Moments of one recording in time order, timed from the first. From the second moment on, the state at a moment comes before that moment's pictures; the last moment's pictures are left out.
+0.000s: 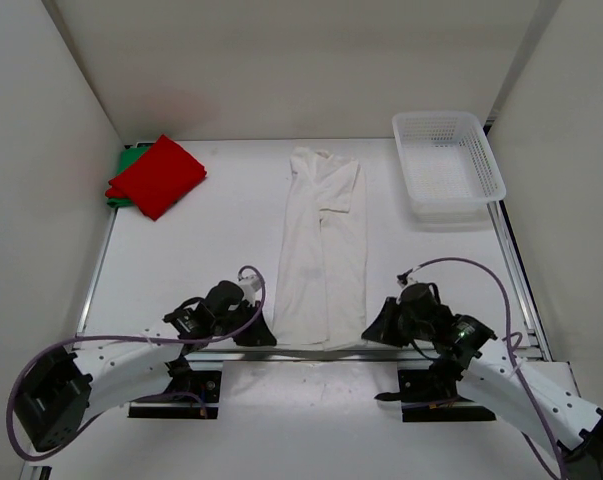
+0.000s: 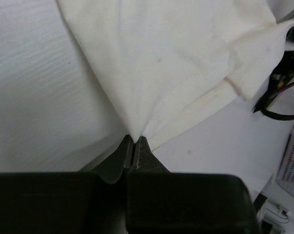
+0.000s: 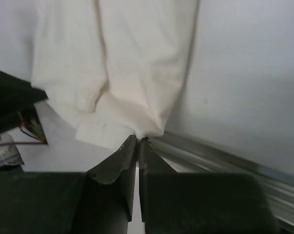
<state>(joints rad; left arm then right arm) -0.81 0.93 0.23 -0.10 0.31 -0.74 0.74 0.54 0.27 -0.59 -0.18 0.98</state>
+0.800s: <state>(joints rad) -0.41 1.79 1.16 -0.05 0.27 -0.63 0.14 1.63 1.00 -0.10 -0.38 0.55</state>
